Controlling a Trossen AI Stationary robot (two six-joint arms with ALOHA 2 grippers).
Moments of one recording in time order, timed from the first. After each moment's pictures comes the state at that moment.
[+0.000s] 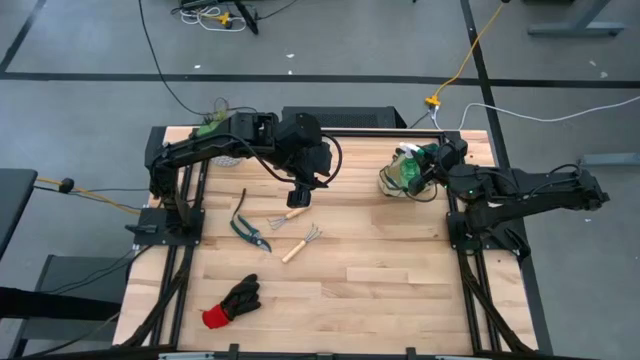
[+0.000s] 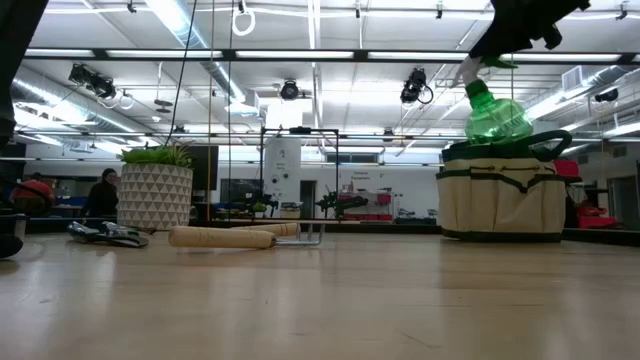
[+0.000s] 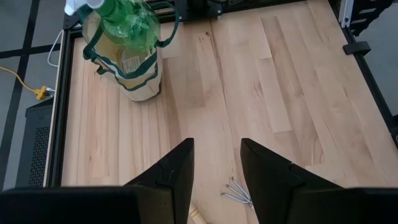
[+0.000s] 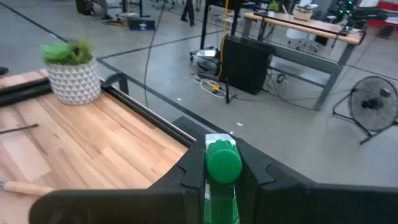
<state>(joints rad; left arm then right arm) 0.10 1.83 2.24 -1.22 0.08 0.22 0.08 0.74 0.80 -0.51 0.95 0.27</state>
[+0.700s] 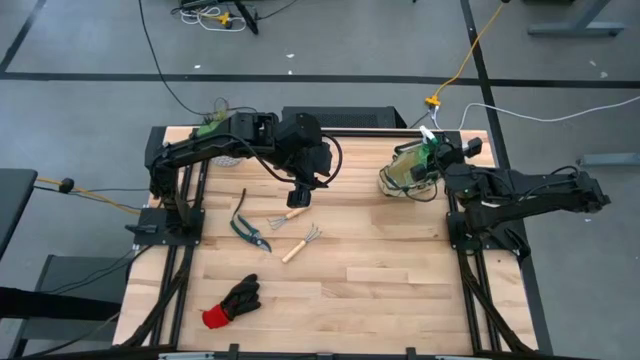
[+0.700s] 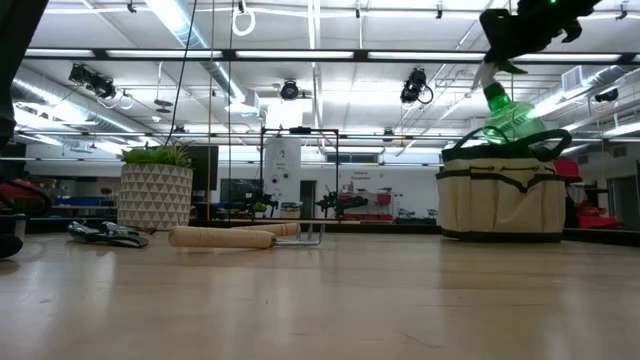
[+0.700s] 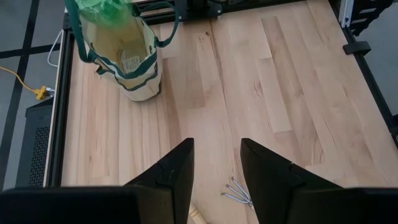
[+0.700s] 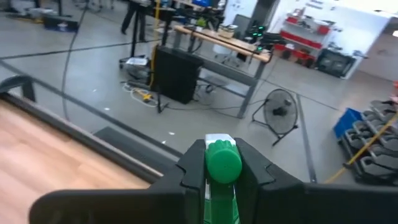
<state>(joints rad) 0.10 1.83 2.24 -1.22 0.08 0.22 0.04 0.74 0.76 -0.47 1.23 0.17</state>
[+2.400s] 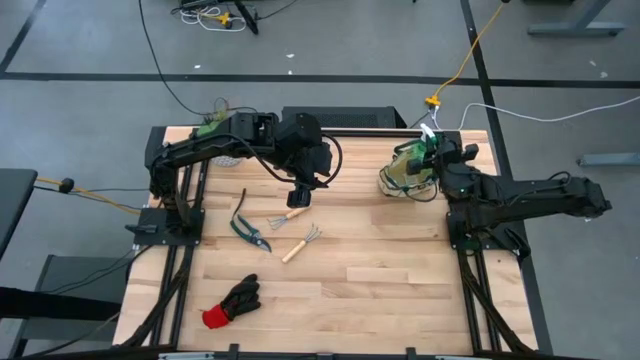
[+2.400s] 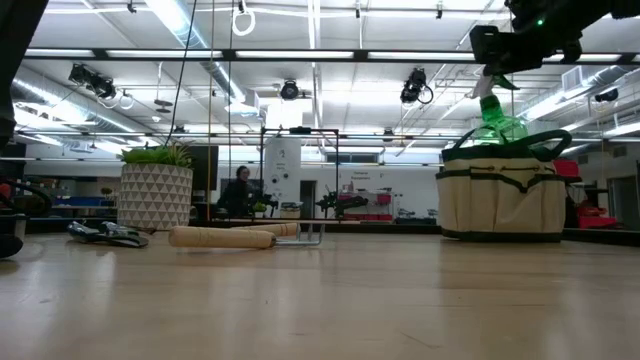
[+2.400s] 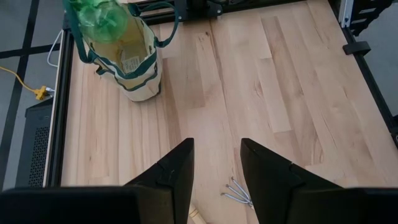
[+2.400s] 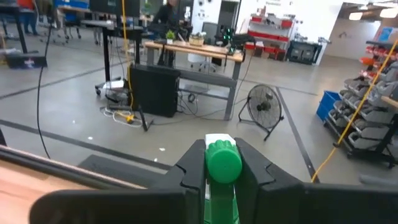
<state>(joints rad) 0.10 1.83 2.24 -1.22 0.08 0.22 -0.02 0.74 0.59 -0.08 1.29 0.10</state>
